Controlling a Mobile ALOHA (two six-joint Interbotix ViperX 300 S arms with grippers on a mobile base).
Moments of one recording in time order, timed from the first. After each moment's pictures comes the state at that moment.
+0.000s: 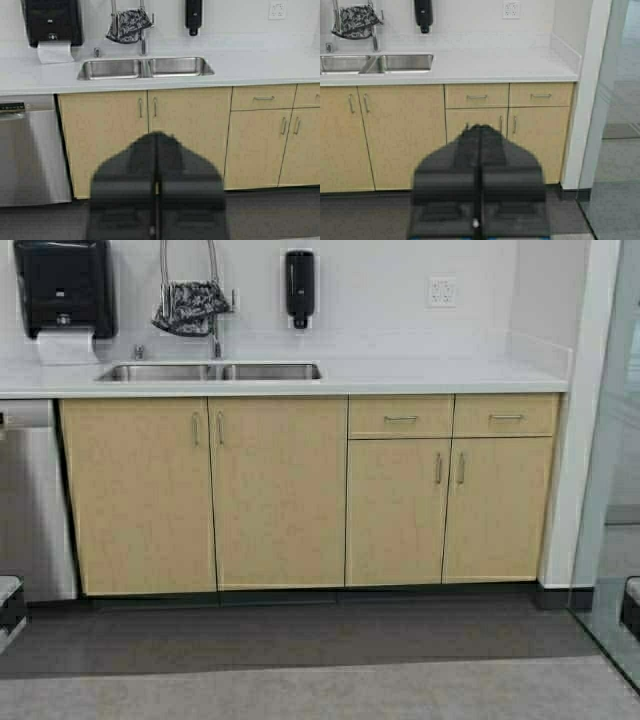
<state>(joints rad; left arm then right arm) 0.00 -0.96 1.17 0.00 -0.30 0.00 0.00 -0.96 1.17 0.00 -0.30 0.00</state>
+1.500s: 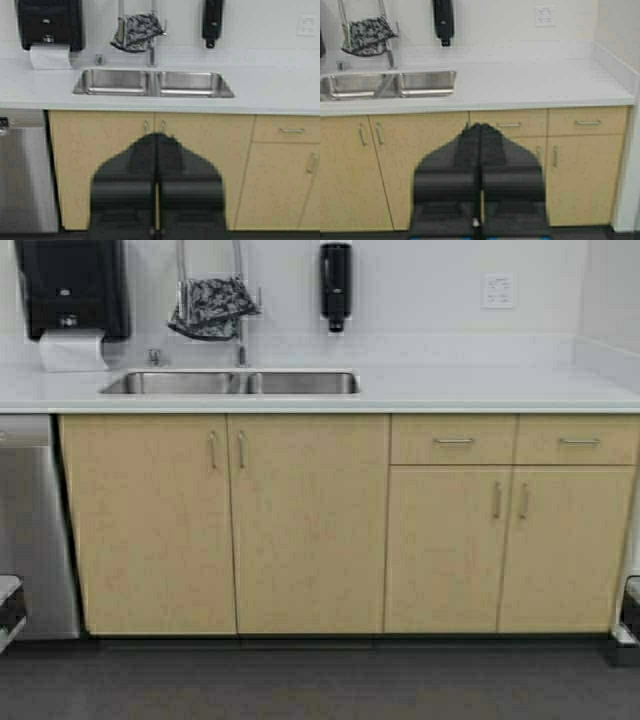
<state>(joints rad) -0.01 -0.99 1.21 0.00 -0.33 -0.06 0.01 -1.03 1.18 -0.01 -0.25 0.06</state>
